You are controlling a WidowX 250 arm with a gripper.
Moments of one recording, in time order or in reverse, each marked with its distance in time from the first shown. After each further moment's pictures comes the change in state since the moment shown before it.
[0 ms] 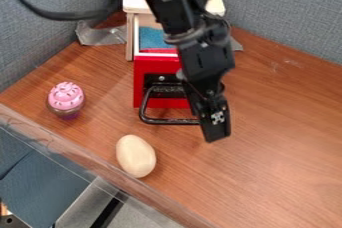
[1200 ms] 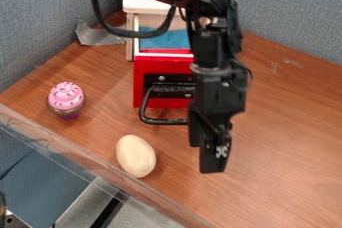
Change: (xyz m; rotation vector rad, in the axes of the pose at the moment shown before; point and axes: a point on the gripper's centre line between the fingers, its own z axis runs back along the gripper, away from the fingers) arm -0.010 0.000 -0.044 -0.005 0.261 -0.056
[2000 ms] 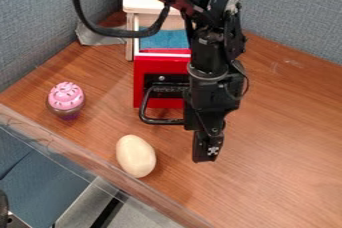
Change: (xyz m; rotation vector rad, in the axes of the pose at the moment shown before) arm -0.003 0.024 0.005 0.221 -0.013 0.014
